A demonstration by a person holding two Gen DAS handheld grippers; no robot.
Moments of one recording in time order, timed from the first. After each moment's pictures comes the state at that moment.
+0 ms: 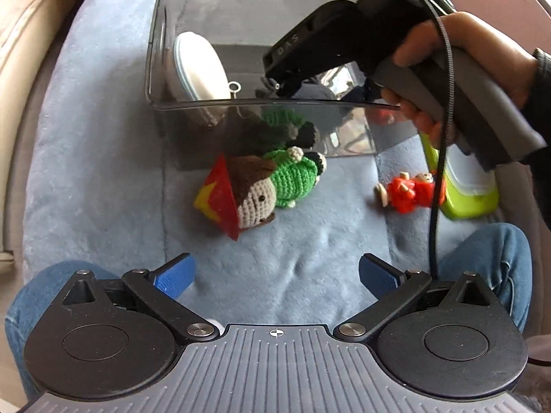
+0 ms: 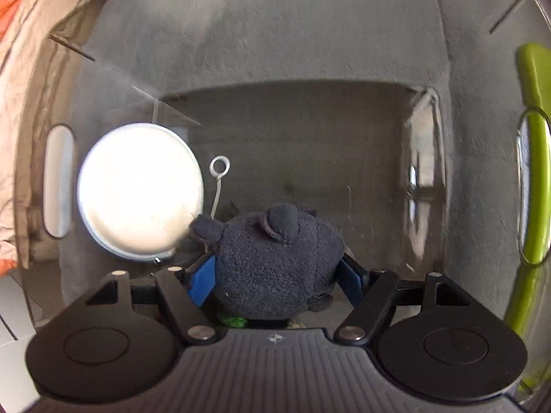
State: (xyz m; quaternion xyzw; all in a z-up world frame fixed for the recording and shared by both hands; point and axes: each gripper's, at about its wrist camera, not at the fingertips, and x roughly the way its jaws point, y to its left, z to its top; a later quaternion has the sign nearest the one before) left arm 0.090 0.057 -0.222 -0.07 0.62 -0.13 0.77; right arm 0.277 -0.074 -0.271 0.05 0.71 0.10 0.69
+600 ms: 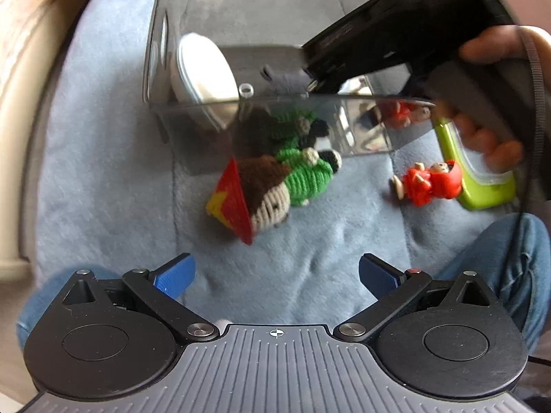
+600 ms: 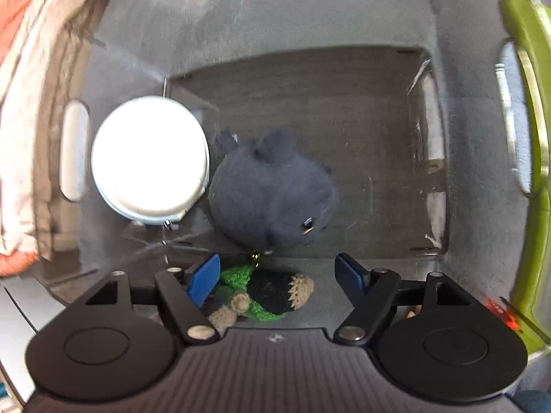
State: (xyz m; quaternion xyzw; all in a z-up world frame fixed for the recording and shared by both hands) left arm 0.092 0.045 -0.215 0.00 0.60 -0.11 0.79; right arm 0.250 -0.099 -0.259 0.10 0.71 0.11 0.69
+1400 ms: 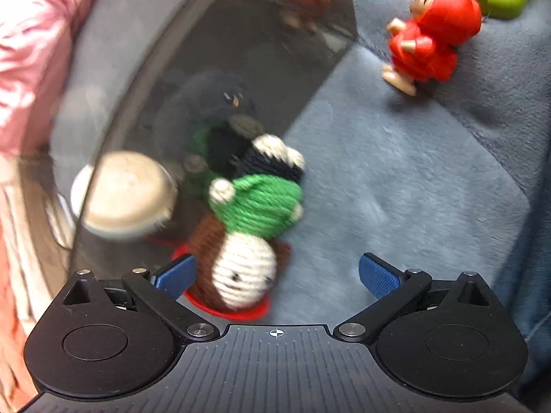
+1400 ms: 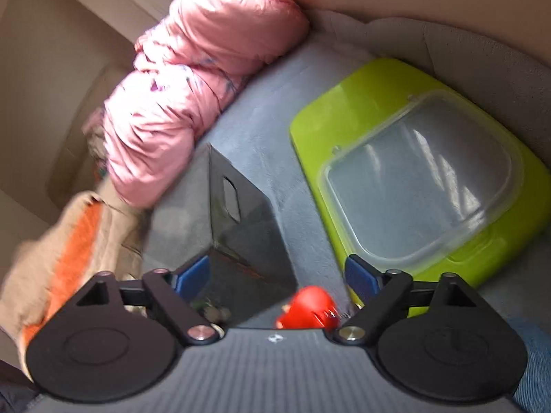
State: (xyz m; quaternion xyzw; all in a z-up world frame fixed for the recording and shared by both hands) left arm 0.117 -0.100 -0.291 0.41 0.60 -0.14 0.68; right arm 0.053 -0.327 -0.230 0.37 0.37 0.03 0.85
